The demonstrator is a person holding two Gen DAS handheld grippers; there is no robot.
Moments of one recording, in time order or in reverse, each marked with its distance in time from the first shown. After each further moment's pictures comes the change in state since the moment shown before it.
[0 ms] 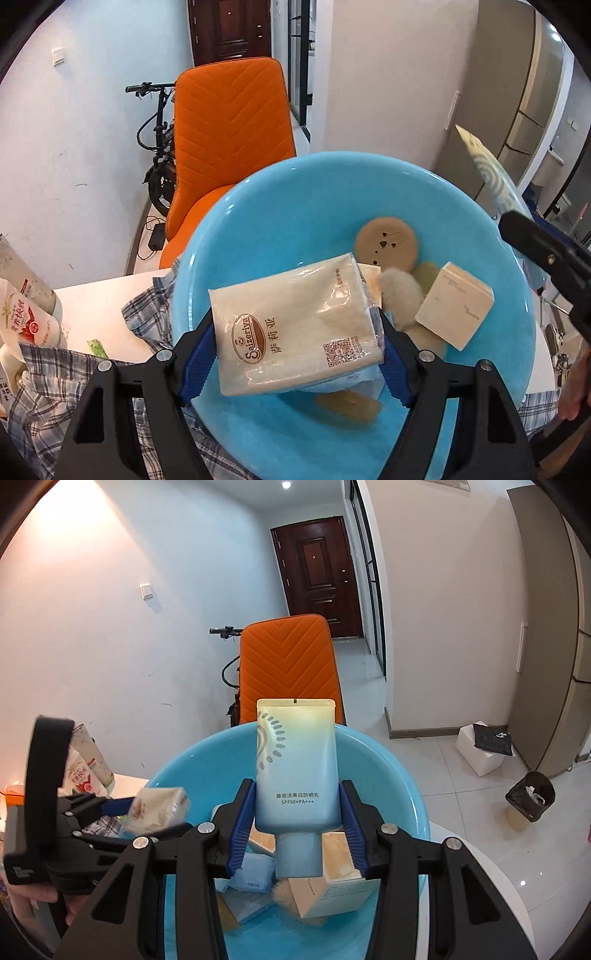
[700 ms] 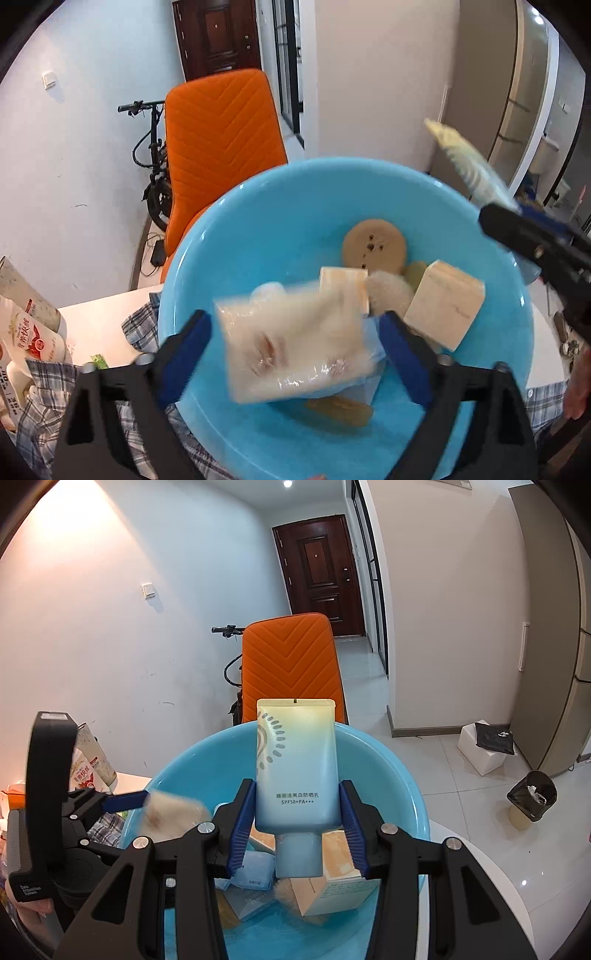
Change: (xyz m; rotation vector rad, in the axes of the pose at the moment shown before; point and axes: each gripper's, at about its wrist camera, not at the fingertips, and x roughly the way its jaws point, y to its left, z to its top) left arm -0.009 -0.016 0.001 0.050 -0.068 0.017; right arm 0.001 -0.006 0.003 -0.001 0.005 0.007
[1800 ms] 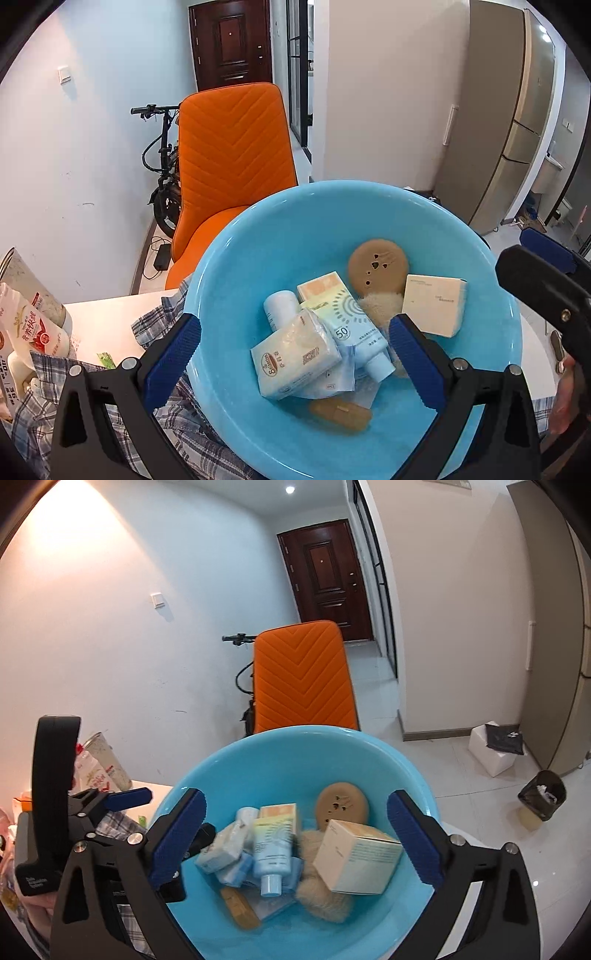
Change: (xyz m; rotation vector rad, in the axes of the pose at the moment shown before) left arm -0.018 0.013 0.003 -0.045 -0.019 0.000; right arm -0.006 0.006 0.004 0.014 -0.023 0.030
